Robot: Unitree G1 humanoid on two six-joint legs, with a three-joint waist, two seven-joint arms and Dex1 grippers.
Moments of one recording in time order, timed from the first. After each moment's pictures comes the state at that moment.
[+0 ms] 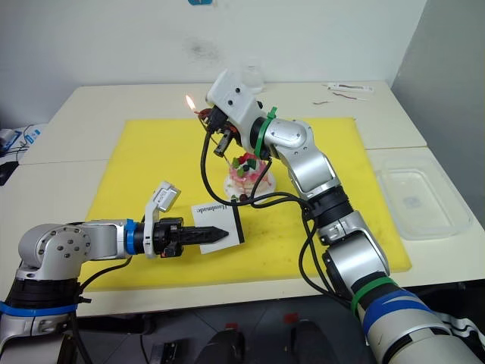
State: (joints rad) left arm -0.42 0.71 0.12 -0.12 -1.03 1.32 -0.86; right arm -1.15 -0.09 0.22 0.45 0.02 0.22 0.69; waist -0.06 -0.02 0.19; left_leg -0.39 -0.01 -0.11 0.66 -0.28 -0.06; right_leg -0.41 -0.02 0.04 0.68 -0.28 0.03
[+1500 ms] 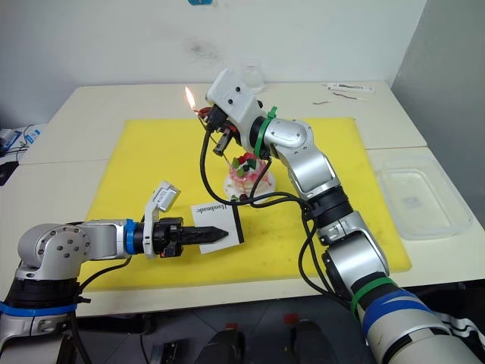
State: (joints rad) left arm -0.42 0.71 0.12 -0.11 -1.03 1.32 -0.87; right arm -1.15 -0.09 0.22 0.45 0.03 0.23 0.67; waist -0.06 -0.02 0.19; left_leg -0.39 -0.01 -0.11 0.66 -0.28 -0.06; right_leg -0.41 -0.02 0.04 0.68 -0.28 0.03
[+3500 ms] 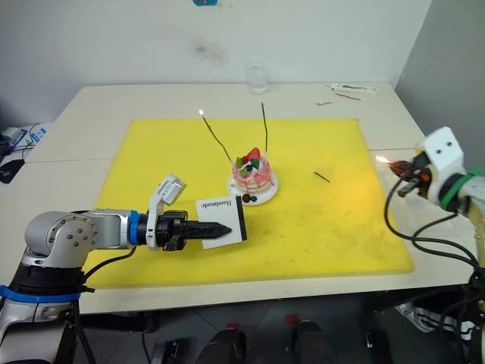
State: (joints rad) left arm -0.51 0.73 0.04 -0.07 -0.95 1.29 -0.97; right arm -0.41 -0.91 -0.29 0.01 0.22 0.61 0.78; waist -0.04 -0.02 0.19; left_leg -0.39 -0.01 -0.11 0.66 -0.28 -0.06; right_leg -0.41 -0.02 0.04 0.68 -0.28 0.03
